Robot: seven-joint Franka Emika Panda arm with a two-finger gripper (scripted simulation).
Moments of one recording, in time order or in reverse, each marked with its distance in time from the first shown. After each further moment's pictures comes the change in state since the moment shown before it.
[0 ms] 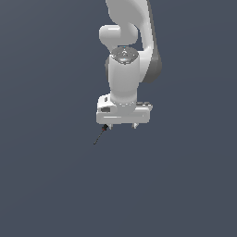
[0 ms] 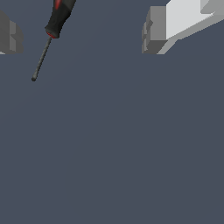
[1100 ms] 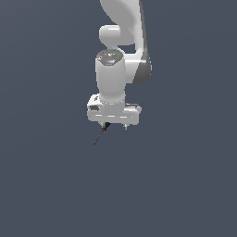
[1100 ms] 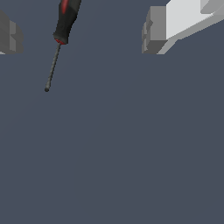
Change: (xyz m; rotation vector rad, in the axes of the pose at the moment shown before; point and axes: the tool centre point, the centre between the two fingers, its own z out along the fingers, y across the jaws) arm -0.011 0.036 0.009 0.005 0.008 0.128
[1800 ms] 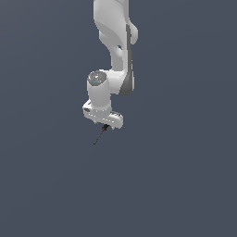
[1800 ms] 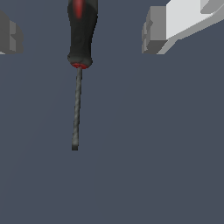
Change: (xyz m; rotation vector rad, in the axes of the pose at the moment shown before) arm -0.076 0.067 0.091 -0.027 -0.068 0.255
